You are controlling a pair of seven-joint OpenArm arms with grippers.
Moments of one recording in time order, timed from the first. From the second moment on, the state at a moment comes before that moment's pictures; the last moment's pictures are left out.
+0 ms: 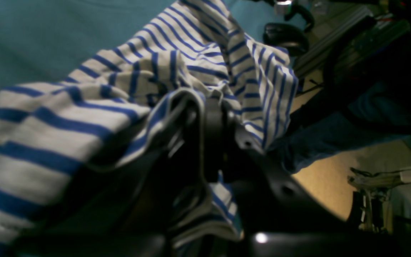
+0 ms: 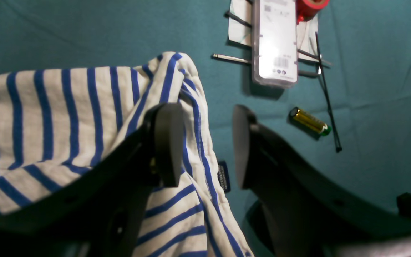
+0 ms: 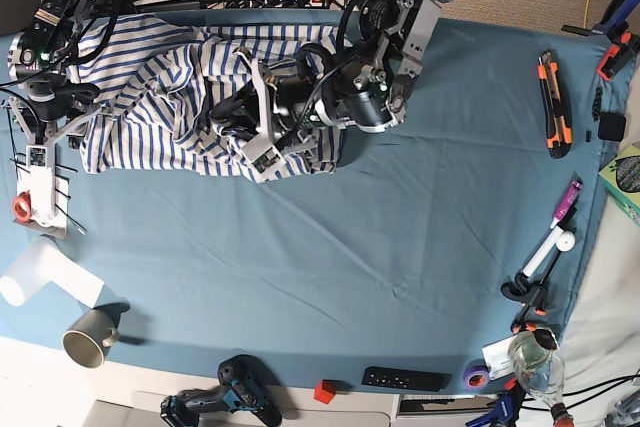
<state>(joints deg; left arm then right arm) 1.5 9.6 24.0 97.6 -30.7 -31.4 54.1 -12.1 18.4 36.3 105.9 8.9 20.8 -52.3</state>
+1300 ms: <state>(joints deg) 4.4 0.7 22.2 107.2 -10.3 -22.4 59.0 -12.1 18.4 36.3 105.9 8.9 20.8 -52.3</state>
